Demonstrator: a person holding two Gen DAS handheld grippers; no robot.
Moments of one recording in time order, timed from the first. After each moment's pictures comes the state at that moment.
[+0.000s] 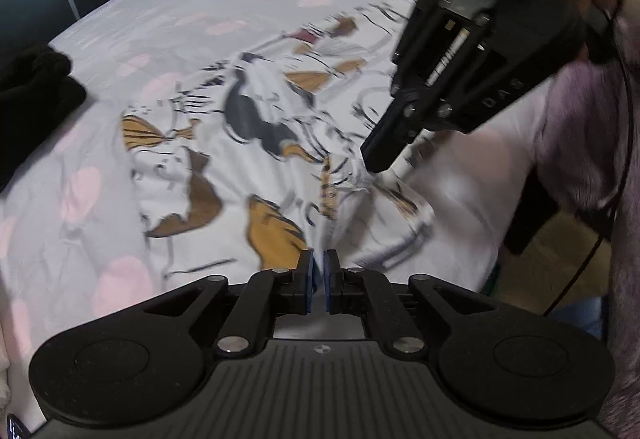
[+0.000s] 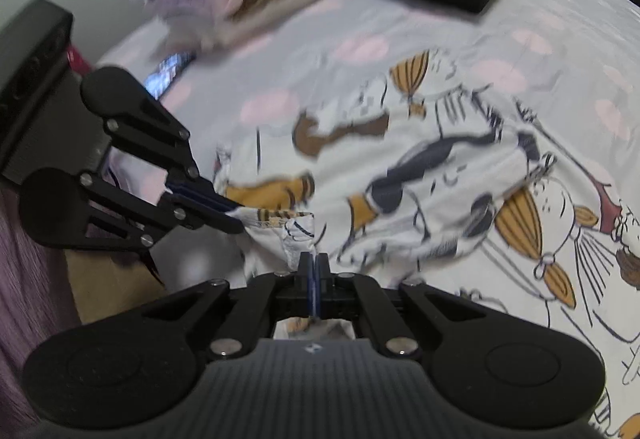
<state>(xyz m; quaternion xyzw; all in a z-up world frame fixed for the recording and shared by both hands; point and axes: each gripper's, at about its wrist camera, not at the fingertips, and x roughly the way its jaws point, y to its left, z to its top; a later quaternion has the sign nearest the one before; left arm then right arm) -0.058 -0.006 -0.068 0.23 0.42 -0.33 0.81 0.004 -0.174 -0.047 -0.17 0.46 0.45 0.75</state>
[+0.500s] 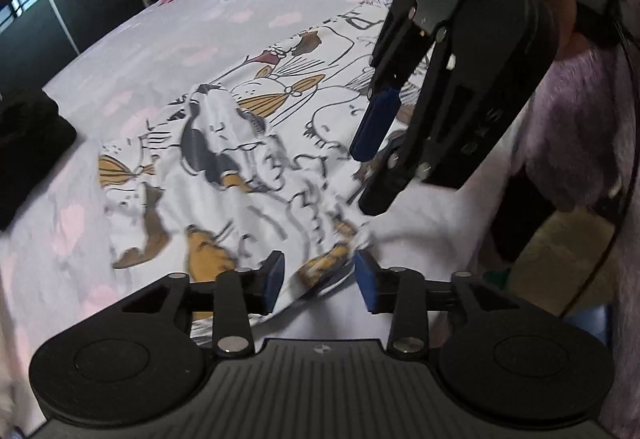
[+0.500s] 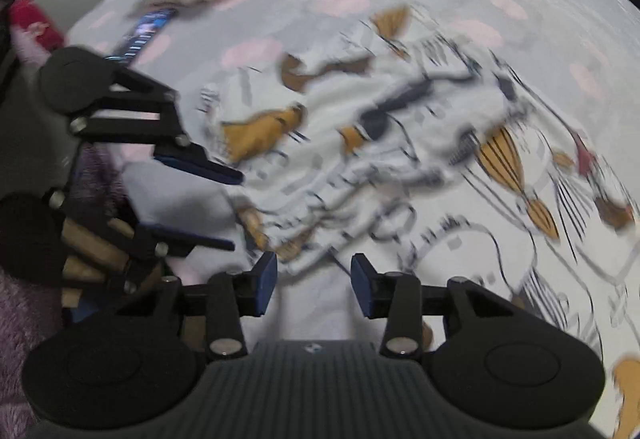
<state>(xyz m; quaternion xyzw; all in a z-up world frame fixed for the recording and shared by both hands) -0.085 -0.050 -0.078 0.25 0.38 -0.32 0.83 -0.019 -0.192 -0.054 -0.19 0.49 0.39 0.76</state>
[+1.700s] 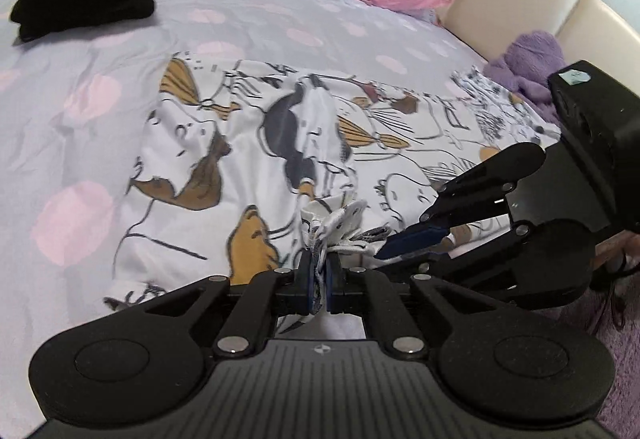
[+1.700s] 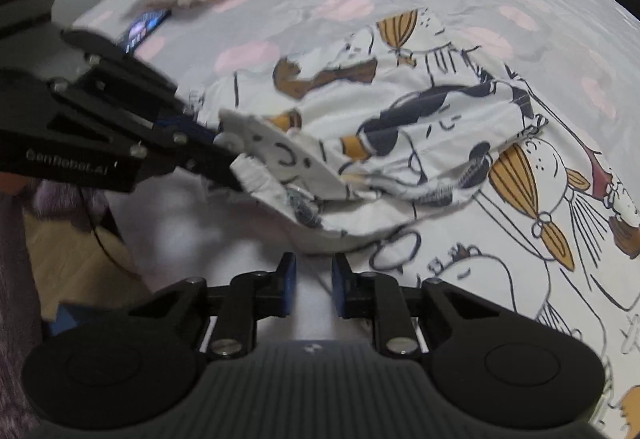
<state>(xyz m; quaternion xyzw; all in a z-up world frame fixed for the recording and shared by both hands) -0.025 0.023 -0.063 -0.05 0.45 -0.25 0.86 -0.007 -0.173 -0.071 -0.18 0.45 0.42 0.77</state>
